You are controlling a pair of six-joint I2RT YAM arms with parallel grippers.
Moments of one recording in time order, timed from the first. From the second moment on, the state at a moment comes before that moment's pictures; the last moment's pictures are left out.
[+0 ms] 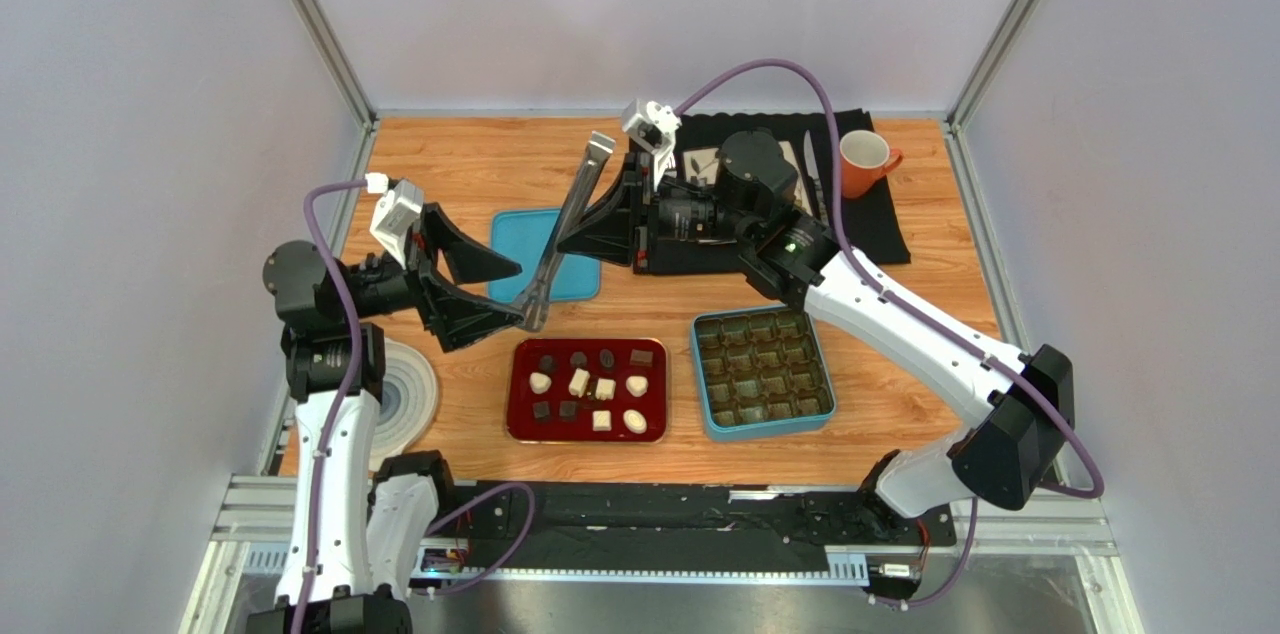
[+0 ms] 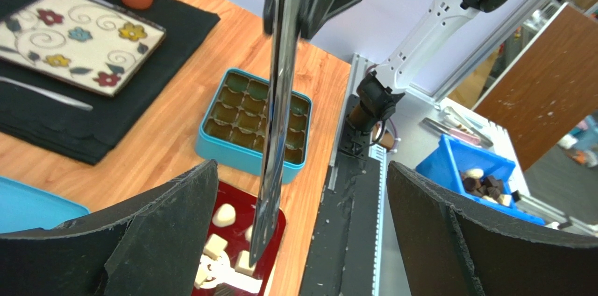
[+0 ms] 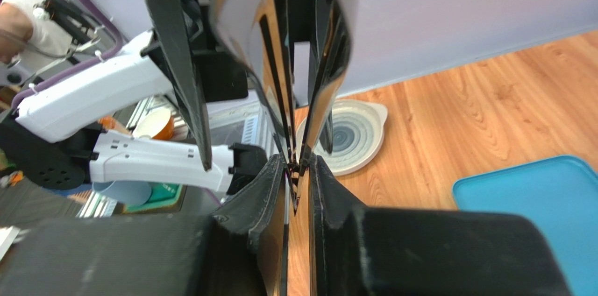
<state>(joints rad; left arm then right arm) 0.17 0.74 0.77 0.25 1.49 -0.66 0.80 1.45 1.38 0.16 -0.76 0.39</state>
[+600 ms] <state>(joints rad) 0.15 0.78 0.70 0.25 1.49 -0.65 0.78 1.42 1.31 0.38 -0.69 0.53</state>
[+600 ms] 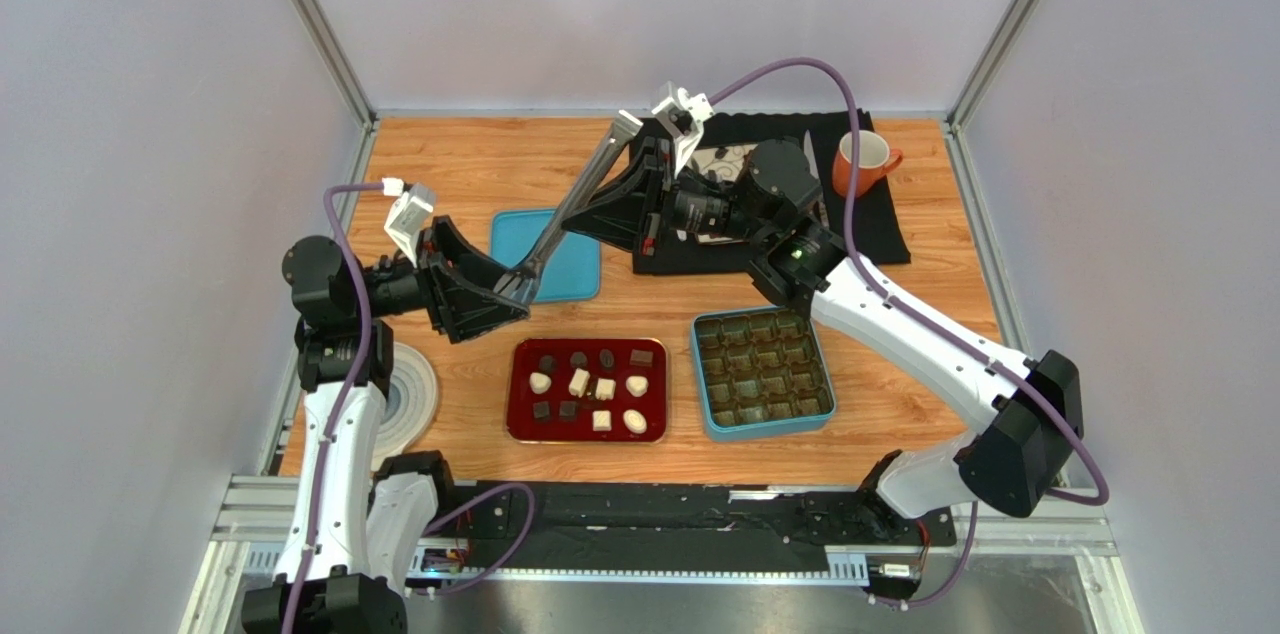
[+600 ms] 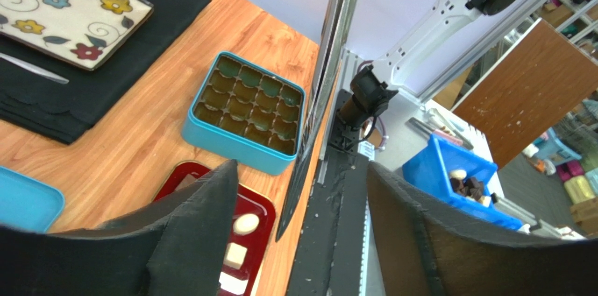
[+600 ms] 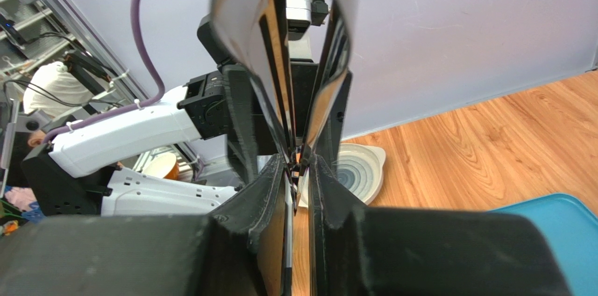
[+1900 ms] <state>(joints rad) 0.10 0.77 0.73 0.24 1.51 -0.65 0.75 1.43 1.39 0.17 -0.79 0.34</state>
